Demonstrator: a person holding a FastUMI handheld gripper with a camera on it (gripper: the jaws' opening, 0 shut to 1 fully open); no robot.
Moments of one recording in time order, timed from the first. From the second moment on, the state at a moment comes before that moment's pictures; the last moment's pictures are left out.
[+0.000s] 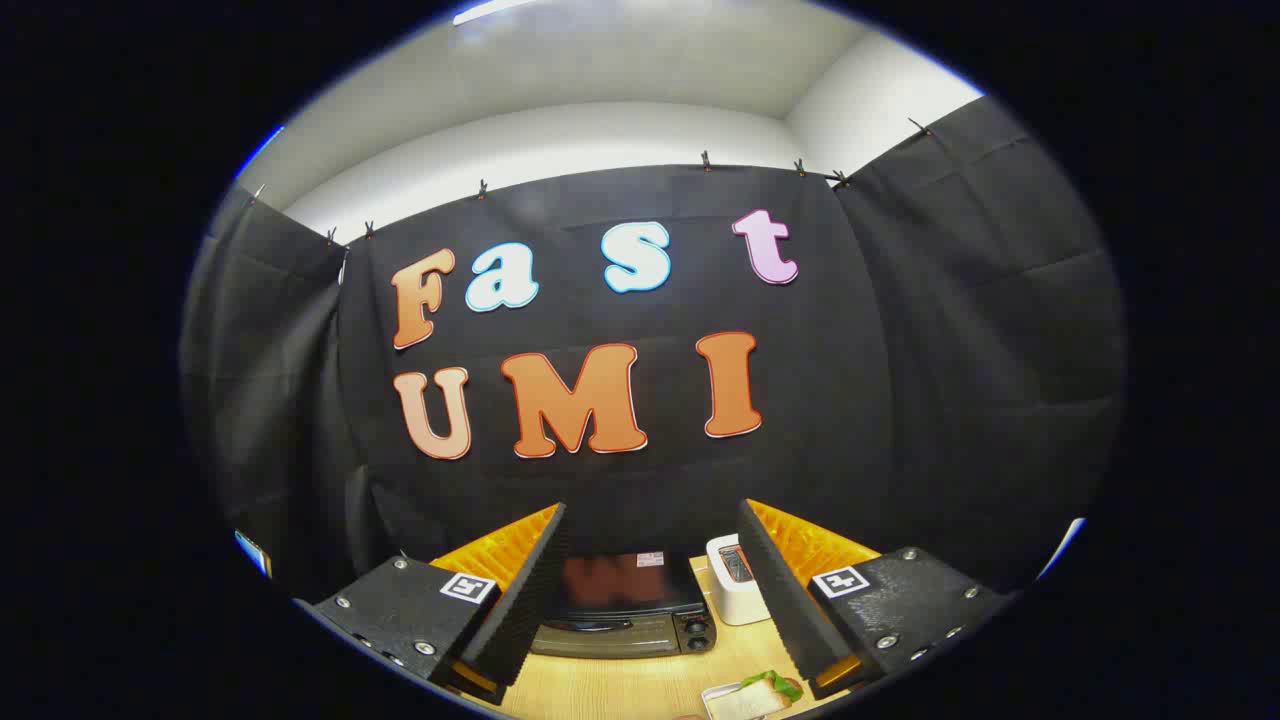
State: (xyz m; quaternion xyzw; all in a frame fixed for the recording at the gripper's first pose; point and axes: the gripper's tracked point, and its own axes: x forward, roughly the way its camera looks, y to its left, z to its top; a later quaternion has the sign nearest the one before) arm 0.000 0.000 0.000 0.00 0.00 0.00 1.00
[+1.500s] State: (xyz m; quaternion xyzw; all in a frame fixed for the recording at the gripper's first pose) arm 0.053 0.038 -0.058 -0.01 0.06 0.02 1.00
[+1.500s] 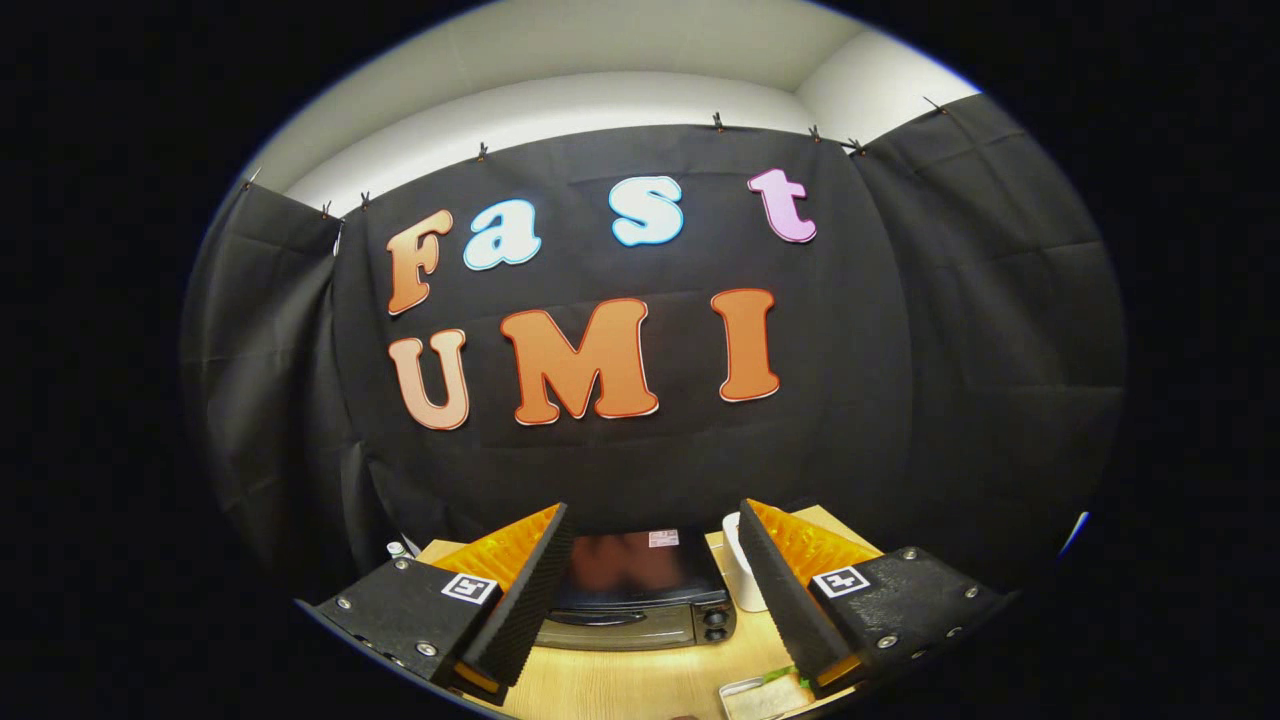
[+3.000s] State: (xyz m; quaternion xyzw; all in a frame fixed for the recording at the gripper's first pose) arm 0.140 0.116 -0.310 -0.10 0.25 0.05 0.96
